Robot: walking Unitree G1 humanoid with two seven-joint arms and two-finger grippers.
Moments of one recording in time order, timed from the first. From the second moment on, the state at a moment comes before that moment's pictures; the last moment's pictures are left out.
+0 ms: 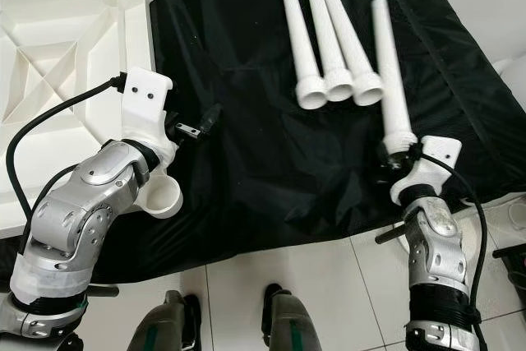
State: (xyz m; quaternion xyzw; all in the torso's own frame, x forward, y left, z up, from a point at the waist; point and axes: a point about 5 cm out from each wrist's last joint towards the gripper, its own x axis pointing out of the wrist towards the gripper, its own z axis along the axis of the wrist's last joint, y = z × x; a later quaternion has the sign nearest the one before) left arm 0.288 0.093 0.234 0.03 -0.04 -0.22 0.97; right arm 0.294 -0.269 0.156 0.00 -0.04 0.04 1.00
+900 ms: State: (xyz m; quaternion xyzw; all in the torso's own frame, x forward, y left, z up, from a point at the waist) left arm 0.292 0.080 0.246 -0.04 -0.06 -0.26 0.96; right arm 0.287 -0.227 0.186 0.05 -0.17 0.06 0.98
